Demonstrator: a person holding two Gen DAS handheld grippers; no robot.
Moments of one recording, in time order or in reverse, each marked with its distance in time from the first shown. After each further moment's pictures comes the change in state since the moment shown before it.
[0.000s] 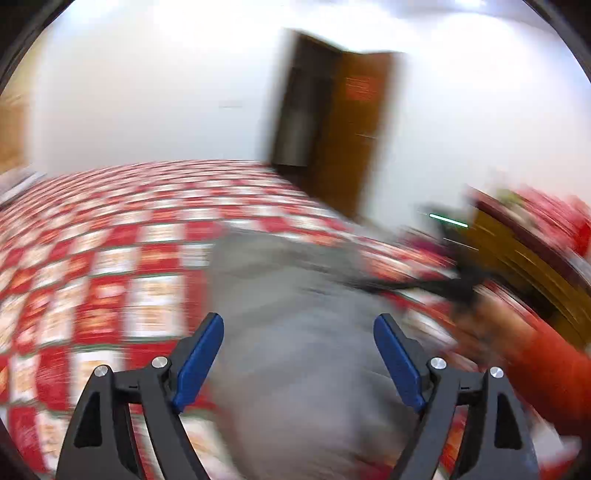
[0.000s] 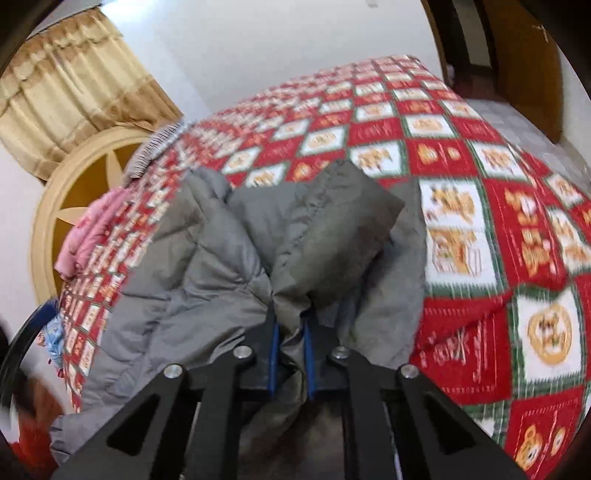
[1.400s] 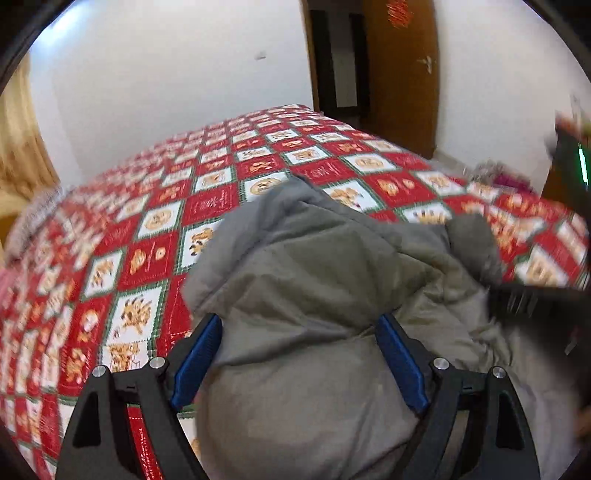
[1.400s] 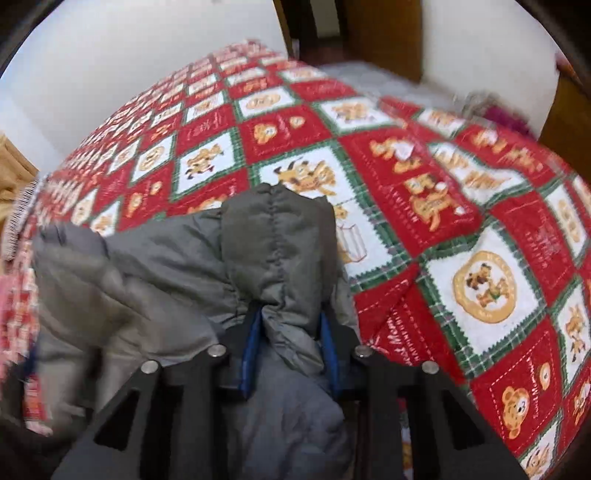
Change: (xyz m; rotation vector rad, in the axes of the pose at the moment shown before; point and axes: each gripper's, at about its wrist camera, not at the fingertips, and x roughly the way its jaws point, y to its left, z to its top) left arm 0.180 -0.065 0.015 0.156 0.217 0.246; right arm 0.029 -0.067 0.003 0.356 -0.003 -0.548
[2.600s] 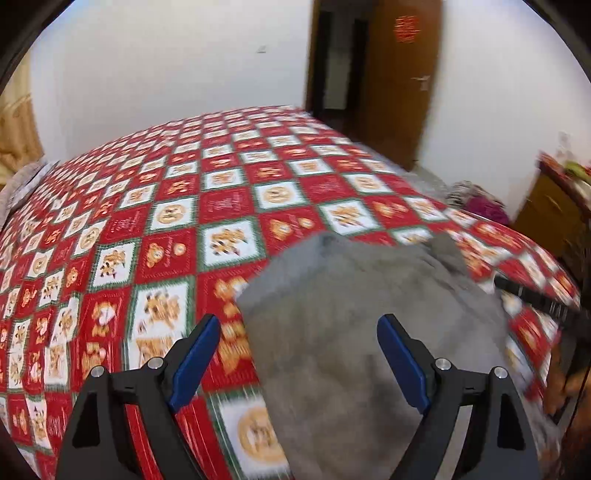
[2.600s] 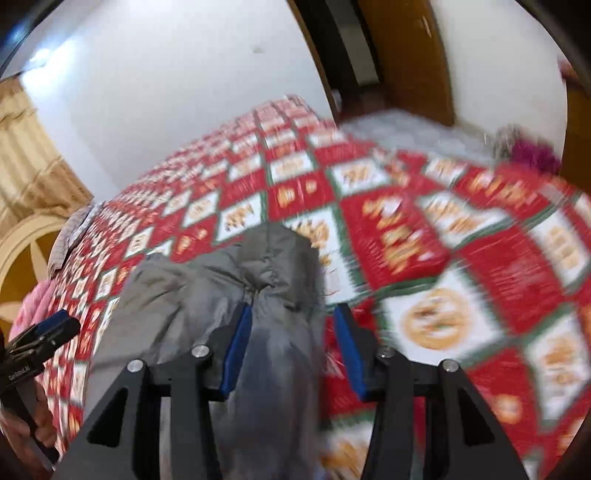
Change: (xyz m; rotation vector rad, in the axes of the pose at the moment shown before) left arm -0.056 0.044 0.001 -0.031 0.016 -0.147; right arm -0.080 -0.074 -0.009 -0.043 -0.197 0.242
